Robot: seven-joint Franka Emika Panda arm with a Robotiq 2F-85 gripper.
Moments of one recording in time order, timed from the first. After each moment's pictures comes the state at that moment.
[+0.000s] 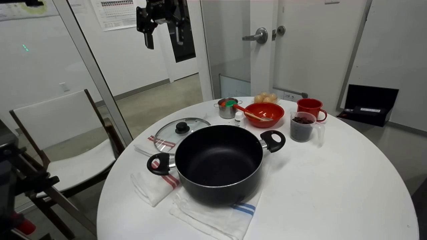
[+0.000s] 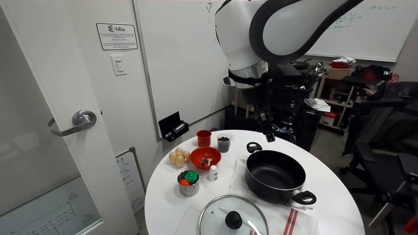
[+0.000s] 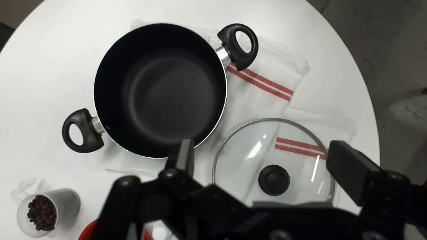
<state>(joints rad) 0.13 0.55 0.06 -1.69 -0.25 1.88 -0.16</state>
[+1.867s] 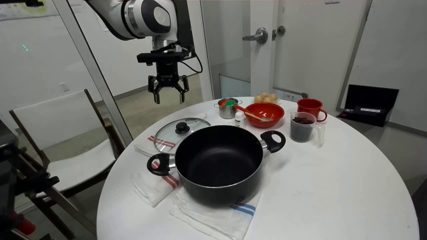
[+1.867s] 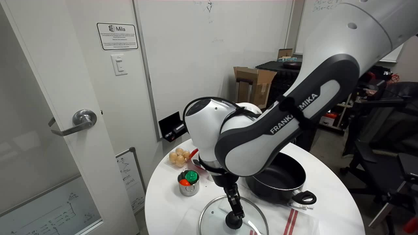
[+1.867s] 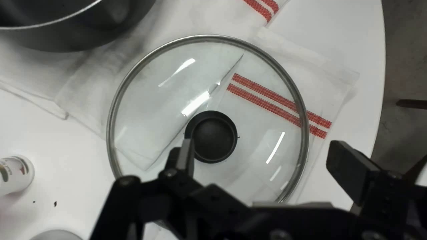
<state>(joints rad) 0.21 1.07 0.13 -1.36 -0.25 2.09 -0.28</state>
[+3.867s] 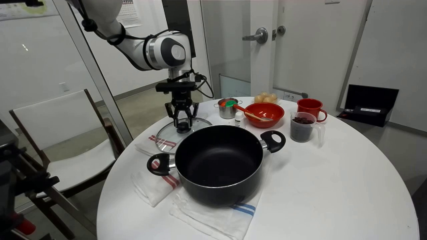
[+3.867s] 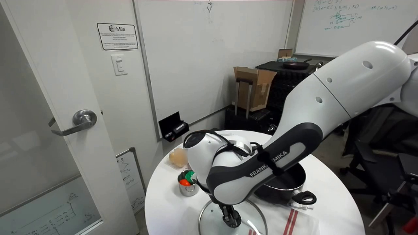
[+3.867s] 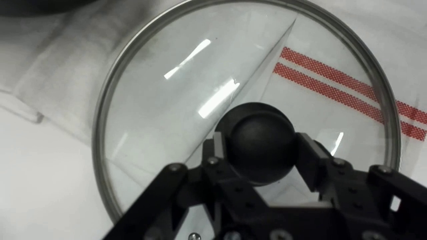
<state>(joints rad) 0.23 1.44 0.10 -0.94 -0.25 2.03 -0.29</state>
